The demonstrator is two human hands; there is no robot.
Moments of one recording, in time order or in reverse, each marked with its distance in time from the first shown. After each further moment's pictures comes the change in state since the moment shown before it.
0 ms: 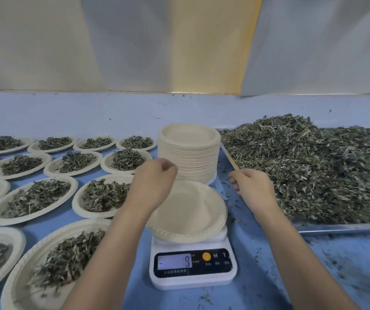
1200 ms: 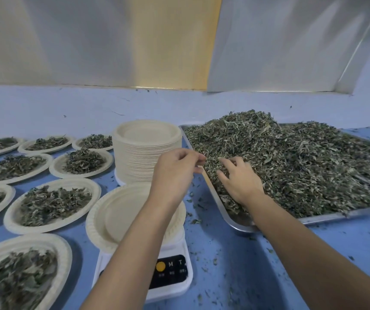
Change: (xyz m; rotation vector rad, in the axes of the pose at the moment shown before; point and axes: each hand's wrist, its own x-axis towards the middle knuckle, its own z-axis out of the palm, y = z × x) left_hand 0.001 0.073 0.081 -0.625 -0.116 -0.036; right_hand 0.080 0.072 -0.040 -0.781 -0.030 -0.290
